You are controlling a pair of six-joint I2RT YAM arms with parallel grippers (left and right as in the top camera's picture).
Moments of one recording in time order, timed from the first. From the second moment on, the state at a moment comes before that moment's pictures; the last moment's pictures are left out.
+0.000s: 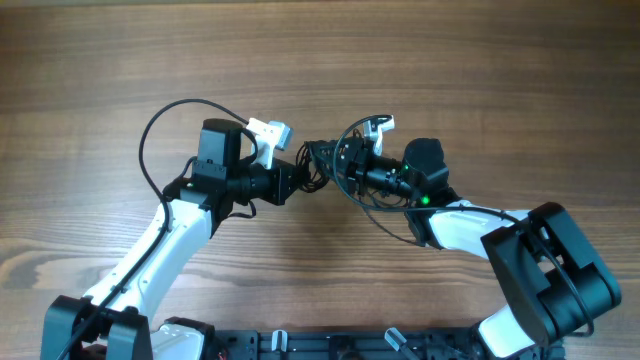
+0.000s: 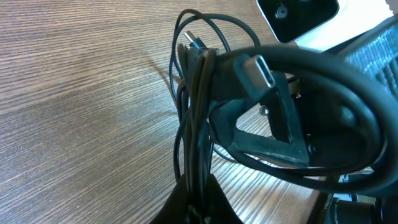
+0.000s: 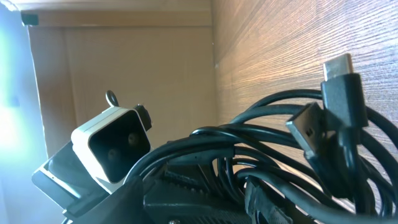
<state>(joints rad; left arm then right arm) -0.25 1.40 0.74 -0.24 0.70 -0.16 0.46 1.73 0.57 1.03 -0.75 1.49</state>
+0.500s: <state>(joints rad) -0.37 1.40 0.74 -0.25 0.53 -0.08 0.46 1.73 0.57 0.86 -0.72 1.48</state>
